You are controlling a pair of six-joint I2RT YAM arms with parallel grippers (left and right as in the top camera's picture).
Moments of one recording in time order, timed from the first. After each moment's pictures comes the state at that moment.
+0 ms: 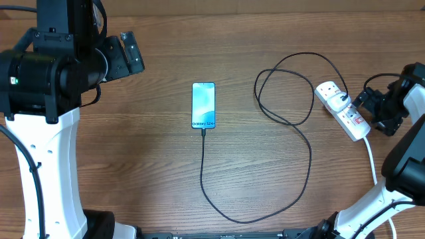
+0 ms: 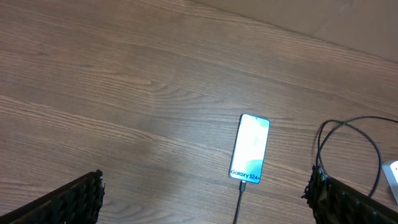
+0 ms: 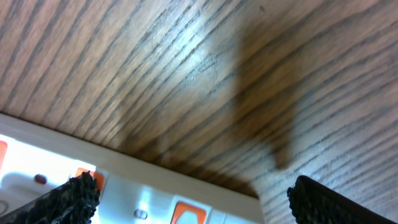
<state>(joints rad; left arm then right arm) -0.12 1.63 2.30 -1.57 -0.10 -0.39 -0.52 2.03 1.43 -0.84 -0.11 0.26</state>
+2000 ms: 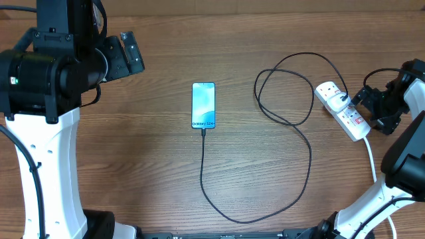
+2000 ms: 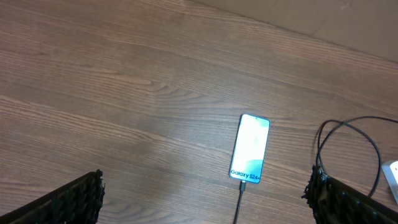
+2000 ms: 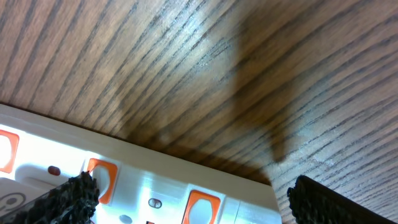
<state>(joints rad) -0.12 1.63 2.30 -1.57 -0.10 -0.39 -0.51 2.06 1.49 -0.94 -0.12 0.28</state>
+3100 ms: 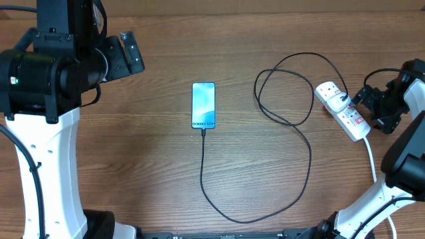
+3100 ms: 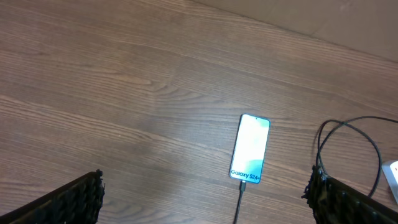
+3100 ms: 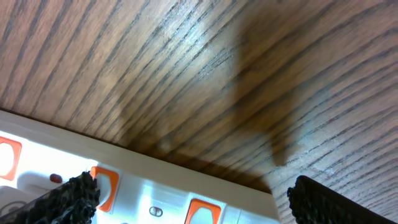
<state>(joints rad) -0.12 1.63 2.30 -1.57 -0.10 -0.39 -0.51 2.06 1.49 -0.91 -0.12 0.28</state>
